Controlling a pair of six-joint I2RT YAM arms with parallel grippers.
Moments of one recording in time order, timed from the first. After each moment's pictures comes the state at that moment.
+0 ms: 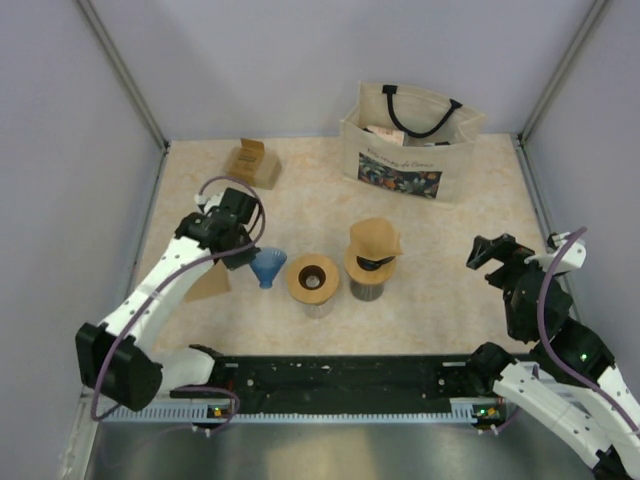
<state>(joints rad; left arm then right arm) -0.41 1.30 1.11 -1.02 -0.28 -0.89 0.71 0.32 0.77 -0.67 0.89 0.56</state>
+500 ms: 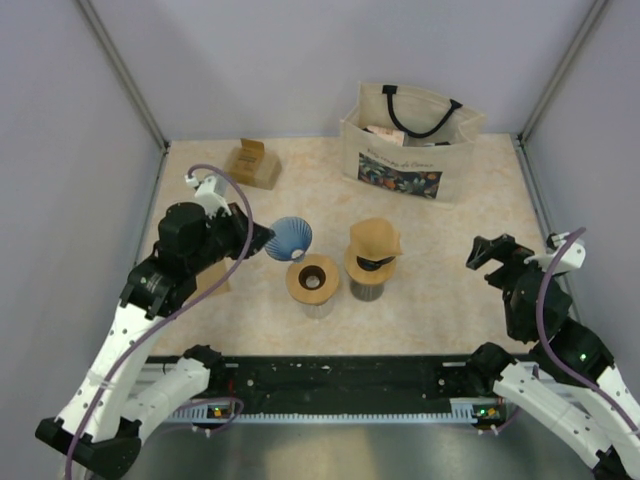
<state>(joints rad) -0.41 0.82 1.07 -0.64 0.14 -0.62 0.71 0.32 0.77 -0.67 0.89 0.56</state>
